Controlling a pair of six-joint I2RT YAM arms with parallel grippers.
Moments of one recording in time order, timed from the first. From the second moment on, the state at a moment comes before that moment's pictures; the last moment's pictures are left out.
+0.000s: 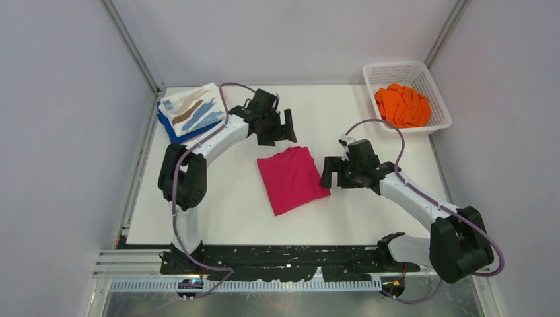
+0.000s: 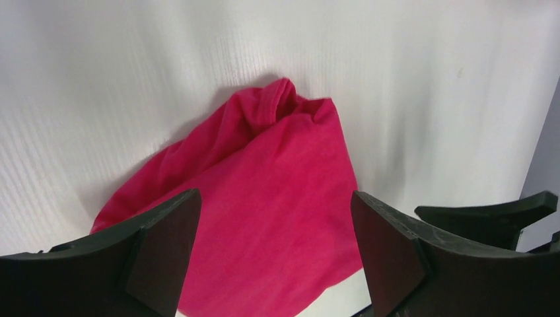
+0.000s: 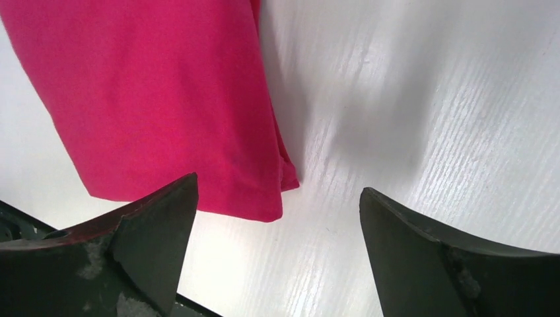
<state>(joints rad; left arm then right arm) -0.54 1.98 1.65 -0.59 0.19 -0.60 0.39 1.25 0.69 -0.37 -0.19 0.36</state>
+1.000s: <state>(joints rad) -0.48 1.74 1.02 -0.22 0.36 -0.67 0.40 1.86 1.09 0.09 -0.49 0.63</state>
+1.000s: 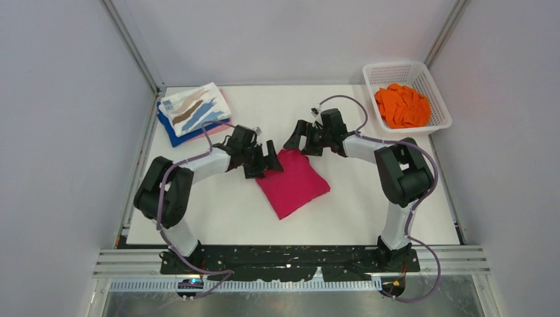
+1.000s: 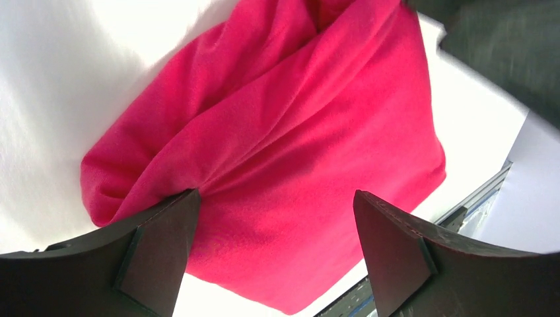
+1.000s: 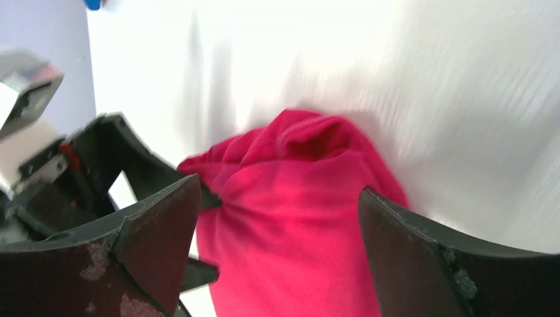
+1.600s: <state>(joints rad) -0.75 1.26 0.72 -0.37 0.17 -0.83 0.40 1.89 1.26 -0.14 -0.39 0.46</state>
